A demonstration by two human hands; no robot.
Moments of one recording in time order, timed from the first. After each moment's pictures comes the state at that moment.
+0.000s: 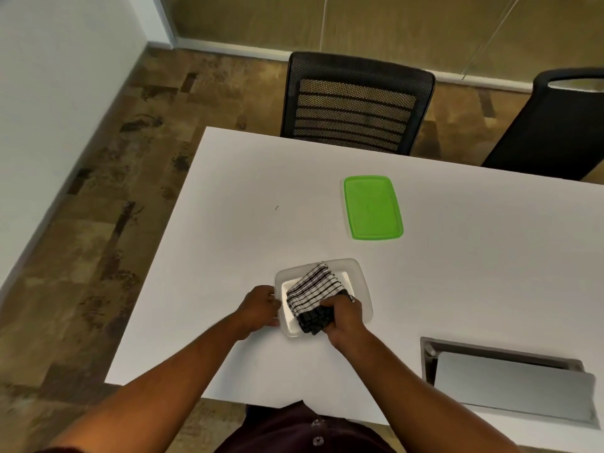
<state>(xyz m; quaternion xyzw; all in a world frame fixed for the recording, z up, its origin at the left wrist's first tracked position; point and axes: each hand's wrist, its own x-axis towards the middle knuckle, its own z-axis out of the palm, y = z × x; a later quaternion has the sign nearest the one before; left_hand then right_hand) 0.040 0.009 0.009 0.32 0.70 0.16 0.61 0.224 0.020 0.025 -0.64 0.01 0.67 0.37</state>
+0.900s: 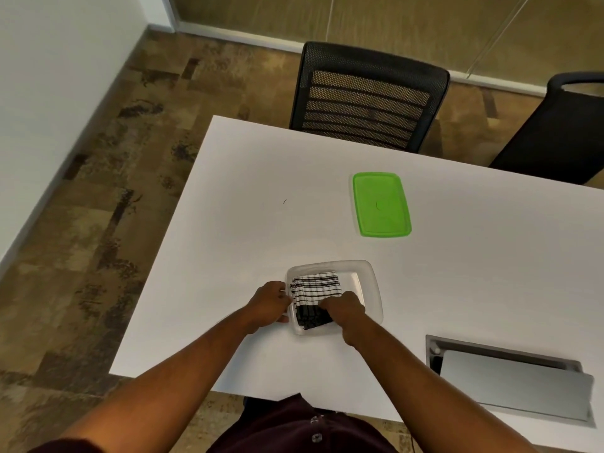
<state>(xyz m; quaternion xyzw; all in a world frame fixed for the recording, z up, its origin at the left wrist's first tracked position) 0.035 0.008 0.011 0.34 0.68 0.14 0.64 0.214 0.029 0.006 -0.78 -0.34 0.52 0.01</state>
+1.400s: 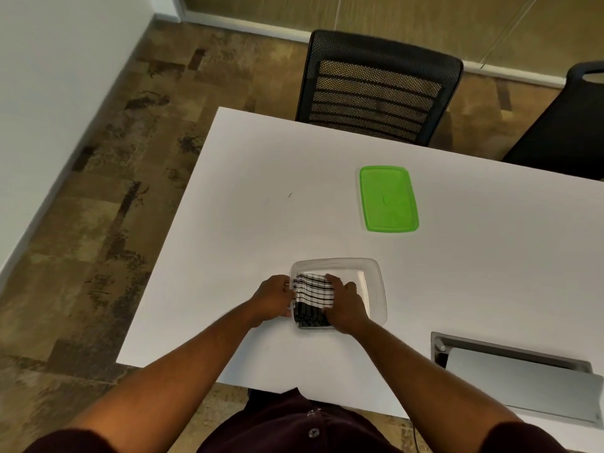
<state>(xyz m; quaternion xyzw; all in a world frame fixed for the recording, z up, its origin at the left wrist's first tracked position) 0.035 0.009 0.011 0.35 0.68 0.14 0.63 0.229 0.022 -0.015 -0.65 -0.63 0.42 -0.11</state>
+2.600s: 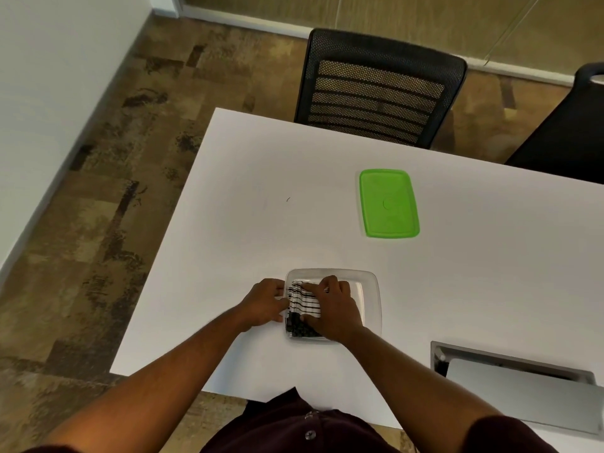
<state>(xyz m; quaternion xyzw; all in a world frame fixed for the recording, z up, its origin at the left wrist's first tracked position) 0.018 0.017 0.000 0.40 0.67 0.13 0.61 0.221 0.029 -0.034 -0.55 -0.77 0.30 -0.07</state>
